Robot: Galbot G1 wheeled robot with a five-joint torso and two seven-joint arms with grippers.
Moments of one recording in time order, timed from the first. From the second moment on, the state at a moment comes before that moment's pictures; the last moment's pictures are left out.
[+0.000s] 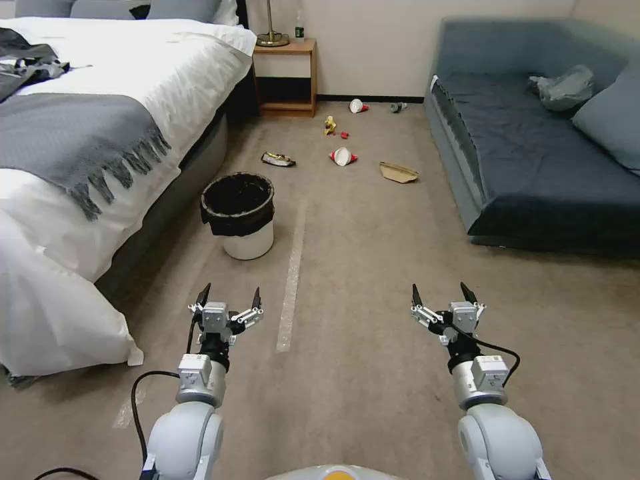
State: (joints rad) left arm 1.55 -1.50 -0.55 -2.00 0.00 0.00 0.00; right arm -1.55 1.50 0.55 2.00 0.00 0.00 0.00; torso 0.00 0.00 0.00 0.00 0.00
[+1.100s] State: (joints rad) left arm 1.63 -1.51 -0.55 -2.06 -0.02 -0.02 -0.03; right arm -1.57 1.50 0.55 2.01 0.00 0.00 0.00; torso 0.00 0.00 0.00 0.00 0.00
